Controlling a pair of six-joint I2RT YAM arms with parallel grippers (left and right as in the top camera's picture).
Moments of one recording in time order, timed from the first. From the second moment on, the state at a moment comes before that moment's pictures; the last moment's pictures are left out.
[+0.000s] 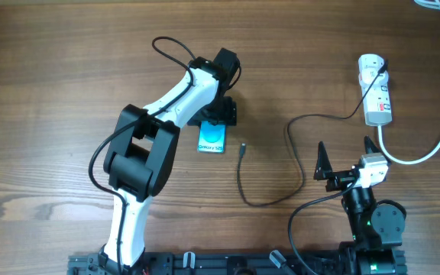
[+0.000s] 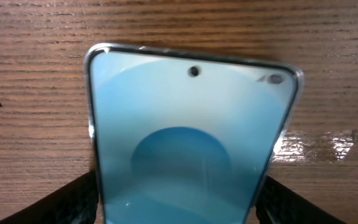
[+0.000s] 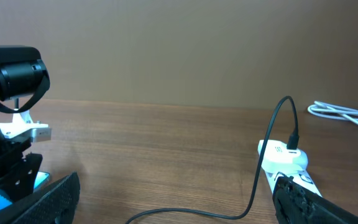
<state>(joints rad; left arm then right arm) -0.50 2.23 1.67 -1.01 0.01 -0.47 0.04 0.01 0.01 0.00 -0.08 -0.01</state>
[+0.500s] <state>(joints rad) -0.50 2.23 1.67 -1.05 0.03 -0.47 0.04 0.01 0.01 0.00 -0.08 -0.01</state>
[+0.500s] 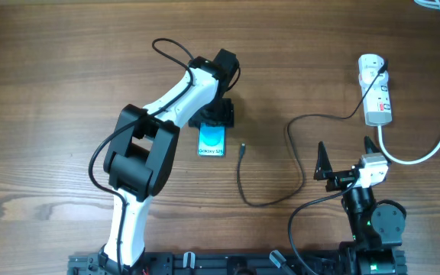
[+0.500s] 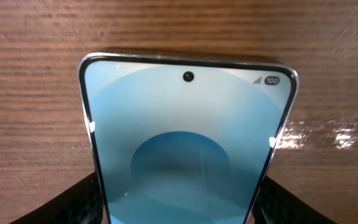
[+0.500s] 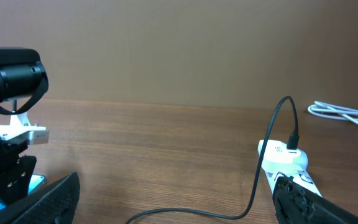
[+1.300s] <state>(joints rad) -0.22 2.05 1.67 -1.14 1.02 -0.47 0.04 0.01 0.01 0.00 -0.08 -0.01</state>
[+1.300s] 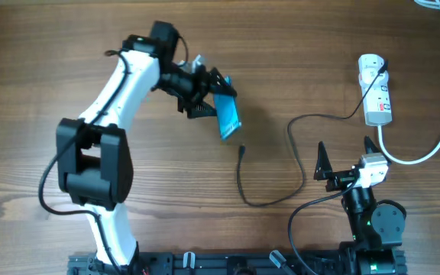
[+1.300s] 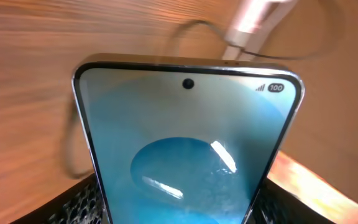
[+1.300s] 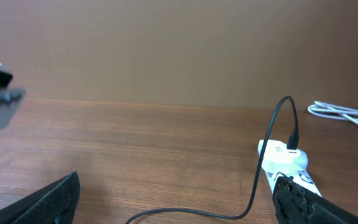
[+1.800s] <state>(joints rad) -0.05 2.05 1.67 -1.21 1.51 -0.54 0.04 0.01 0.01 0.00 -0.08 -0.01</state>
